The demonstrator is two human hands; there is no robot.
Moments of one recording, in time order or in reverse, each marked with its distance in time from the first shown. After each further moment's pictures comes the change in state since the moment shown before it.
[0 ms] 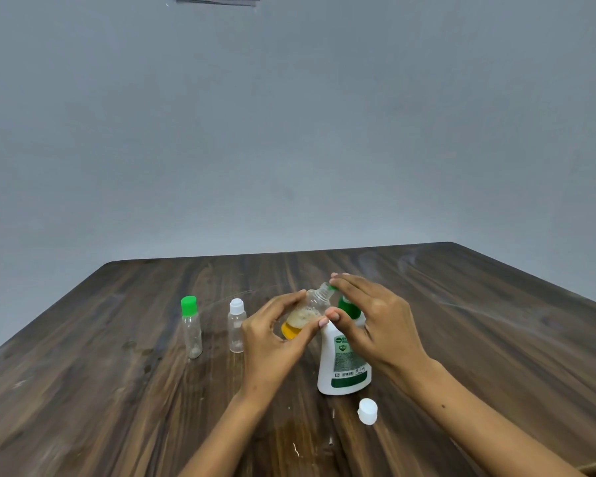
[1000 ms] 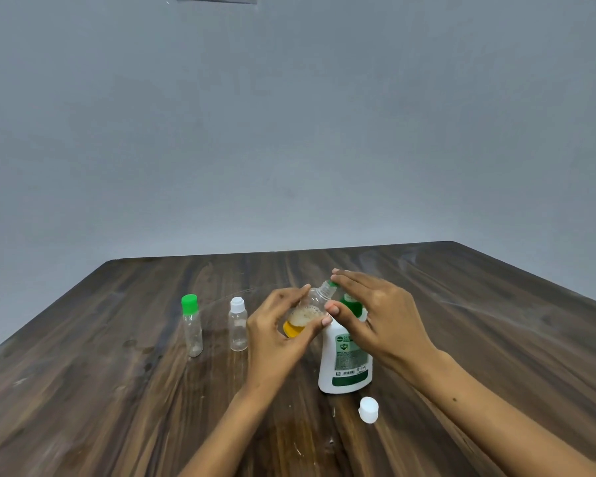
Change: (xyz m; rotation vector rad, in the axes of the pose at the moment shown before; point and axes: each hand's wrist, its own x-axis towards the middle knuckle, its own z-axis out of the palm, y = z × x) left_hand 0.003 0.002 0.001 0.008 -0.021 -0.012; right_hand 0.008 -0.003 -0.011 -0.027 -0.057 -0.013
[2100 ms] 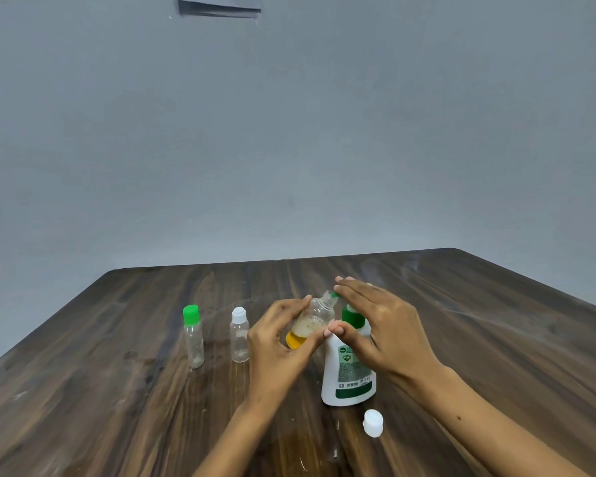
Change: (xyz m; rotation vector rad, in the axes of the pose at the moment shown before) left_hand 0.000 -0.003 0.000 0.005 0.002 0.005; right_hand -0.003 0.005 0.006 -0.027 0.010 -0.024
